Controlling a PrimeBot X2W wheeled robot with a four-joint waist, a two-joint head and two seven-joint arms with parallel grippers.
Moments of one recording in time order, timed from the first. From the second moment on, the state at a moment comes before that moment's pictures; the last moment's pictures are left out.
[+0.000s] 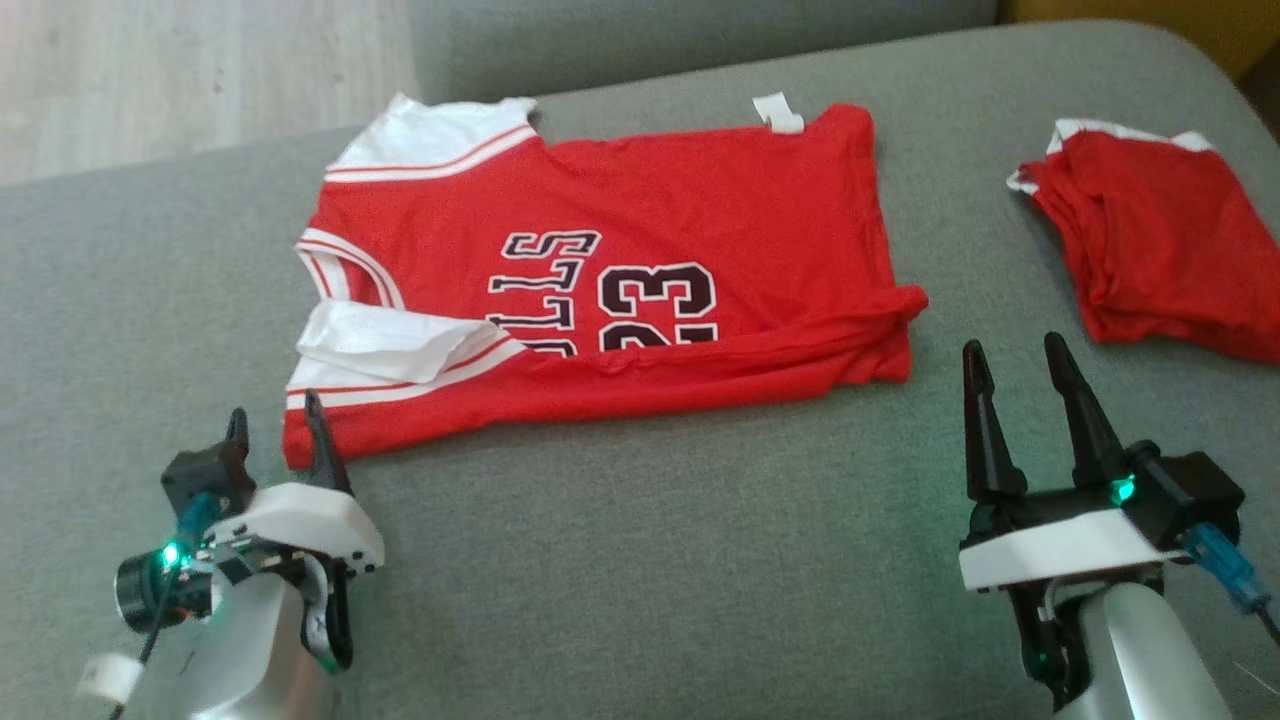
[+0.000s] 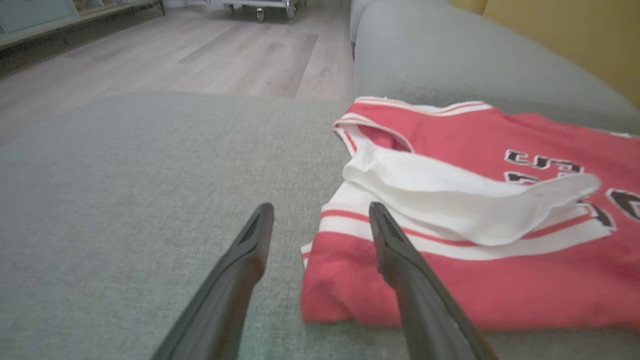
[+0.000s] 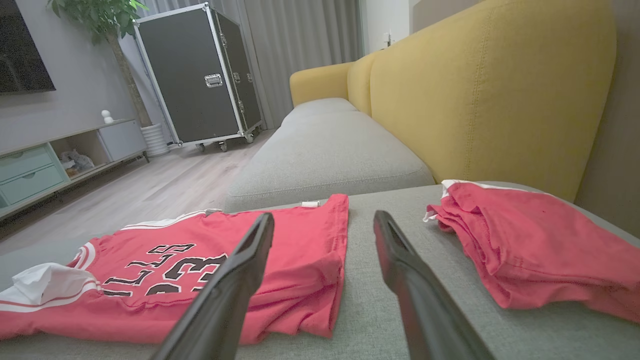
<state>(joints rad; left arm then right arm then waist) -0.39 0.09 -0.07 0.78 -0.30 0.09 -0.21 -0.09 -0.05 0.05 0.21 0.17 0.13 -0.26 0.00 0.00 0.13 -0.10</state>
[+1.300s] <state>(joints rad) -0.52 0.09 -0.19 0.71 -0.27 -0.03 -0.25 -0.46 -0.05 0.05 0.86 0.29 0.13 -0.06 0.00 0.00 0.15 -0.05</state>
